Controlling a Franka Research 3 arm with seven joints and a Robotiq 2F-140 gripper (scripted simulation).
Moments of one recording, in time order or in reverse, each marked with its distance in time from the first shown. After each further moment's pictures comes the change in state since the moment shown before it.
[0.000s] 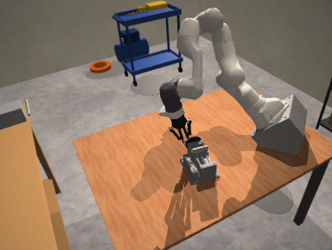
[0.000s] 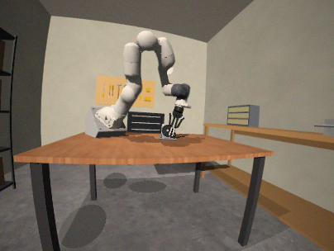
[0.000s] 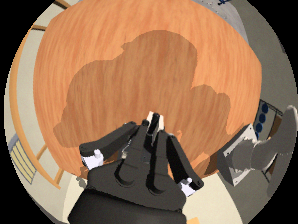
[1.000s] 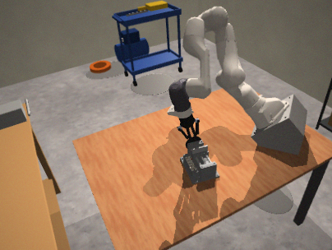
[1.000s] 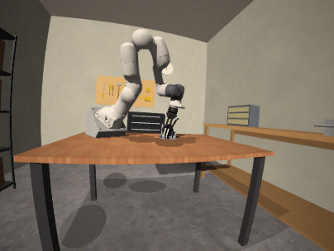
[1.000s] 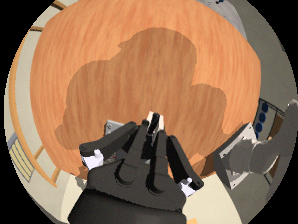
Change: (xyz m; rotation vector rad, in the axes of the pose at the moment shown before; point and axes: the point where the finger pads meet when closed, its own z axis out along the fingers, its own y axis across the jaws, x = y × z) arm 0.000 0.043 0.019 -0.002 0.001 0.002
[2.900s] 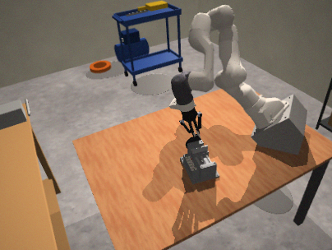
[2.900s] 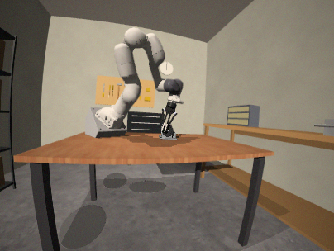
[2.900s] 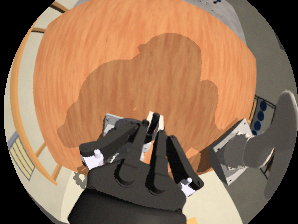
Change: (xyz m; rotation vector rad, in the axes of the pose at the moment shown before) arm 0.000 0.023 -0.034 -0.003 0.003 0.006
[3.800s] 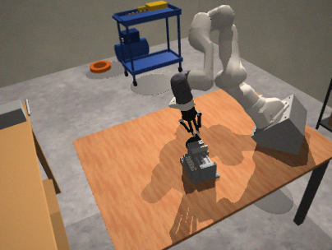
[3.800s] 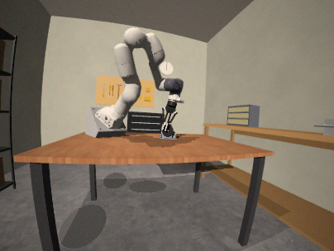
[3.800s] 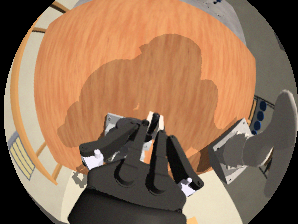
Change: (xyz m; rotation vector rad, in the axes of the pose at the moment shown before) arm 0.000 -0.001 -0.007 0.000 0.002 -0.001
